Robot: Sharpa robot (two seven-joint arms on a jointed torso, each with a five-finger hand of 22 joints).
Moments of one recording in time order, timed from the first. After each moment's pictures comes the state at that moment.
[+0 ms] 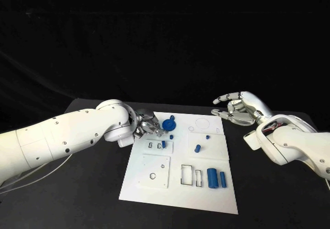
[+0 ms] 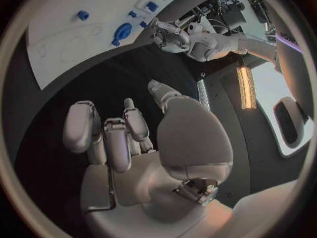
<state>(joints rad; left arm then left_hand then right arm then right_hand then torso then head) 1.23 -0.77 0.06 1.48 -0.98 0.10 -0.46 1.14 -0.08 0.26 0.29 0.20 0.78 0.09 0.77 0.42 1.21 0.01 1.20 0.95 1.47 -0.05 1.54 1.31 0.10 1.46 0.03 1.29 1.05 1.28 -0.91 -0.11 1.56 -0.86 -0.55 0.22 1.20 -0.17 0.34 0.13 0.23 0.83 0.17 0.18 0.43 1.29 0.10 1.32 1.24 1.47 0.03 1.51 1.31 0.08 1.36 0.13 1.24 1.24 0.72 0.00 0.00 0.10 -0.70</state>
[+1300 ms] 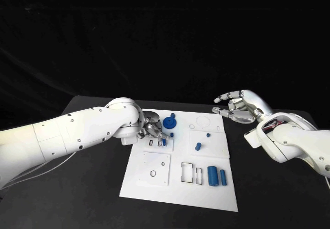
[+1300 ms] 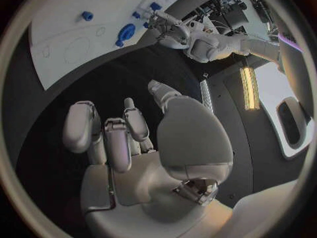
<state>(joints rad) 1.25 -0.70 0.02 1.42 -1.06 0.23 -0.52 1.09 -0.08 0.23 0.30 0.20 0.78 0.09 0.80 0.44 1.21 0.01 1.21 0.95 1.47 -0.05 1.54 1.31 0.10 1.46 0.03 1.31 1.07 1.28 -0.90 -0.11 1.54 -0.86 -0.55 0.20 1.20 -0.17 0.34 0.13 0.24 0.83 0.17 0.19 0.43 1.29 0.10 1.32 1.24 1.47 0.02 1.51 1.31 0.08 1.36 0.13 1.24 1.24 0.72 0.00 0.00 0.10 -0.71</state>
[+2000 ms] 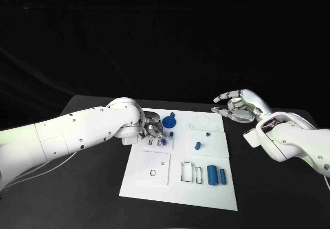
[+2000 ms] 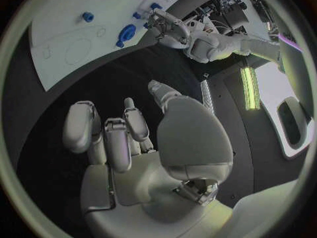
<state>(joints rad) 1.25 -0.68 0.01 1.41 -1.06 0.24 -0.53 1.14 -0.06 0.25 0.29 0.20 0.77 0.08 0.82 0.46 1.21 0.01 1.22 0.95 1.47 -0.06 1.54 1.31 0.10 1.45 0.03 1.32 1.08 1.28 -0.90 -0.11 1.54 -0.86 -0.55 0.19 1.20 -0.17 0.34 0.13 0.24 0.83 0.17 0.19 0.43 1.29 0.10 1.32 1.24 1.47 0.02 1.51 1.31 0.08 1.36 0.13 1.24 1.24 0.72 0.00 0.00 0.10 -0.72</state>
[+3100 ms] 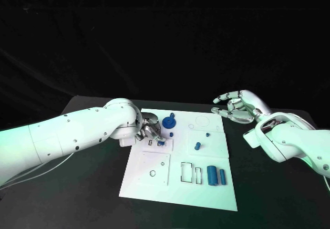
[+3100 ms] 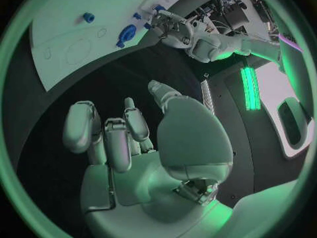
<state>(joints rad) 1.25 -0.72 0.01 1.44 -1.02 0.24 -0.52 1.28 -0.16 0.65 0.32 0.21 0.73 0.07 0.91 0.49 1.22 0.00 1.22 0.96 1.47 -0.07 1.55 1.31 0.10 1.44 0.03 1.34 1.11 1.28 -0.90 -0.11 1.54 -0.86 -0.55 0.19 1.20 -0.17 0.34 0.13 0.25 0.83 0.17 0.19 0.43 1.29 0.09 1.32 1.24 1.47 0.02 1.51 1.31 0.08 1.36 0.13 1.24 1.24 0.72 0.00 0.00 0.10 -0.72</state>
